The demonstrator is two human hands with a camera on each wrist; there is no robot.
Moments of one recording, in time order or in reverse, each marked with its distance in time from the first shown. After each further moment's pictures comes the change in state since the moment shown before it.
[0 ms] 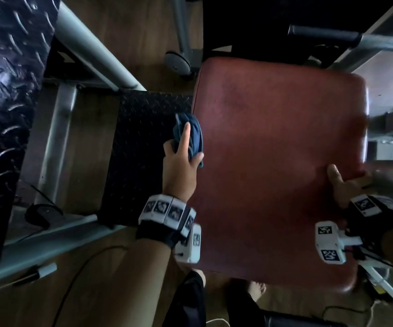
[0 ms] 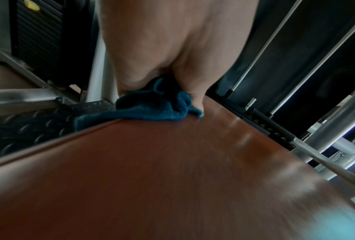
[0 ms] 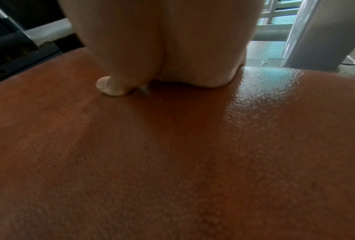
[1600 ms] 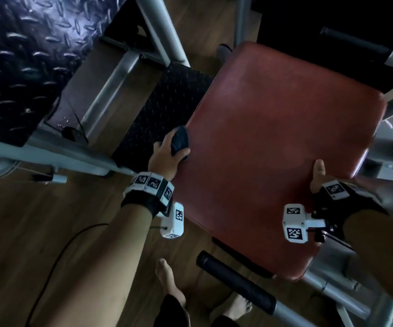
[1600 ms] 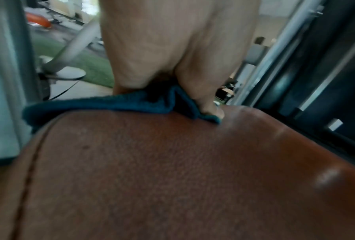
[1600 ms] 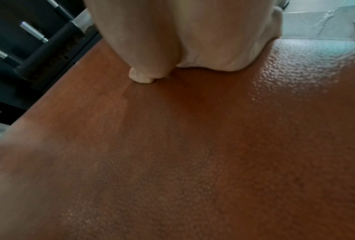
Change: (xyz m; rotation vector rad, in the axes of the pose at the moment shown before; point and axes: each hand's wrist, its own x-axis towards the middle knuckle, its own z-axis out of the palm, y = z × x) left_hand -0.115 -0.013 0.014 0.016 0.154 -0.412; right_hand 0.016 -0.007 -0.023 -0.412 -0.361 -0.267
